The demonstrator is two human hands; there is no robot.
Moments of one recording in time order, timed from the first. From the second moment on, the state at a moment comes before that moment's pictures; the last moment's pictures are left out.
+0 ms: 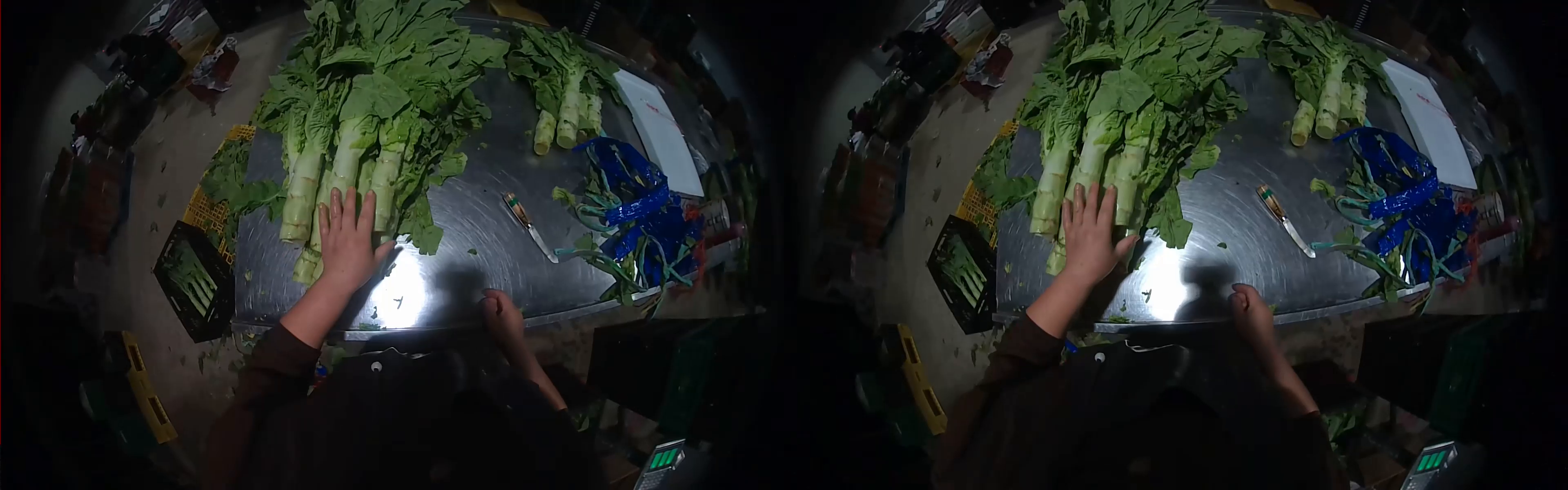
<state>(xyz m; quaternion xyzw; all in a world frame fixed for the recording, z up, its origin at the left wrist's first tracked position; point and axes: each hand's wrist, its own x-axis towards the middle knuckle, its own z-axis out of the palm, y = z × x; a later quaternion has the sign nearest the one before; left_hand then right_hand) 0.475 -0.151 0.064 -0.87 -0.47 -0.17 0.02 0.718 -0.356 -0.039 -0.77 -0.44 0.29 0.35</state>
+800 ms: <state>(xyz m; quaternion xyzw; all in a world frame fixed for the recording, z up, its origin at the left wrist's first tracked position) 0.516 -0.114 0.123 -0.20 -0.29 -0.25 -0.90 0.797 -0.261 -0.019 -0.81 -0.50 -0.05 0.29</state>
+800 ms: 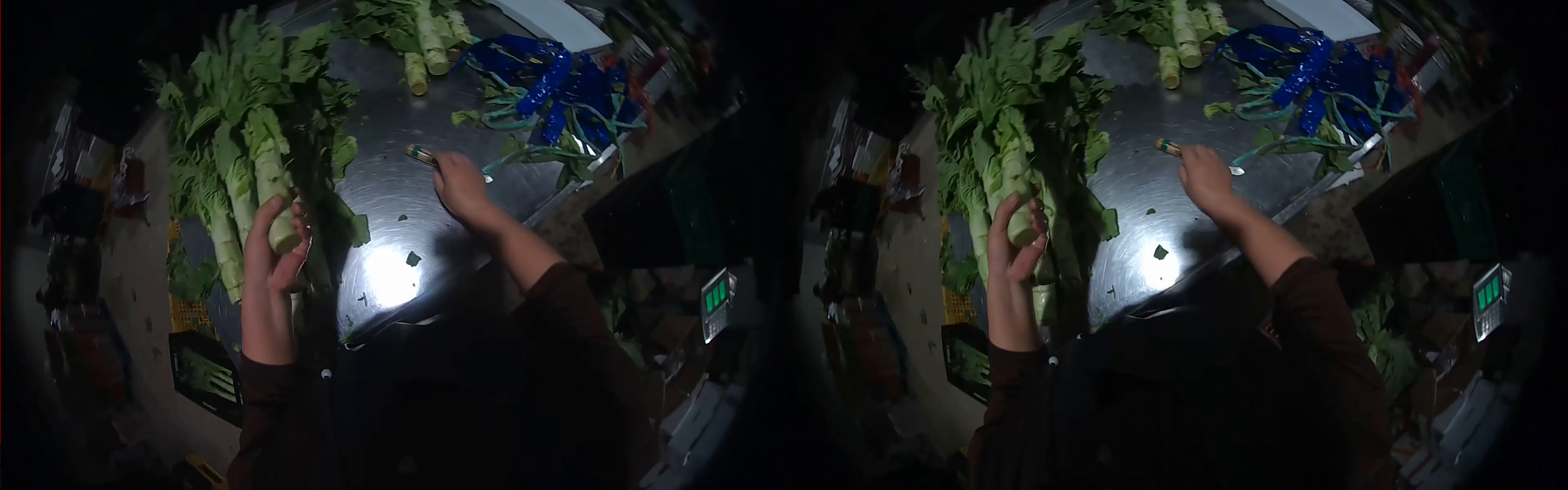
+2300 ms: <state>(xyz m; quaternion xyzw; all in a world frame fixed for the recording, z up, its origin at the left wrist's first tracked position) 0.522 -0.214 0.077 -0.70 -0.48 -0.34 -0.41 0.662 -0.155 0.130 -0.30 -0.23 0.46 0.80</state>
